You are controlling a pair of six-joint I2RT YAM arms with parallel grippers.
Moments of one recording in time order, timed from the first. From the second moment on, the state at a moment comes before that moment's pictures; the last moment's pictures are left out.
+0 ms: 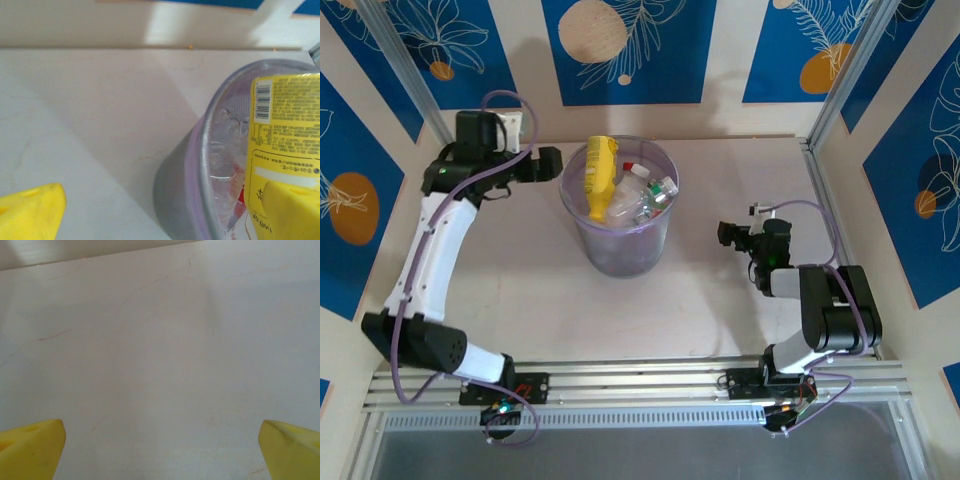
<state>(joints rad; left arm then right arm) -0.15 1.42 1.66 -0.88 0.19 -0.17 0.00 1.52 0.41 0.67 -0.12 0.11</state>
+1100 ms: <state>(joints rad) 0.10 1.00 0.49 0.01 -0.16 -0.21 0.00 1.52 0.41 0.72 -0.12 0.11</state>
